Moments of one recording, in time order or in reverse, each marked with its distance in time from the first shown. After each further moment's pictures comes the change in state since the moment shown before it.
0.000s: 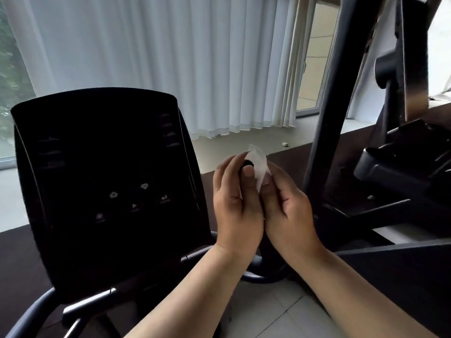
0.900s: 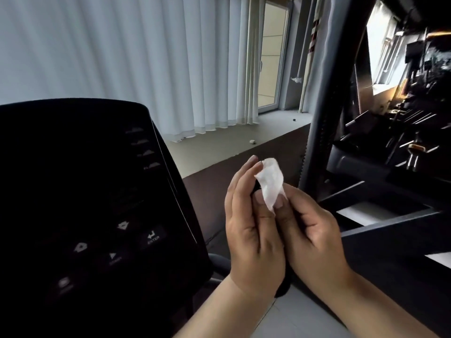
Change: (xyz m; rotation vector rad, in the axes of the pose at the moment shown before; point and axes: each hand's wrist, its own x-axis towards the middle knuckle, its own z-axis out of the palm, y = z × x) left_hand -0.002 -0.012 0.004 -0.266 -0.160 0.053; right_hand 0.000 -0.013 0.002 -0.081 0.078 -0.010
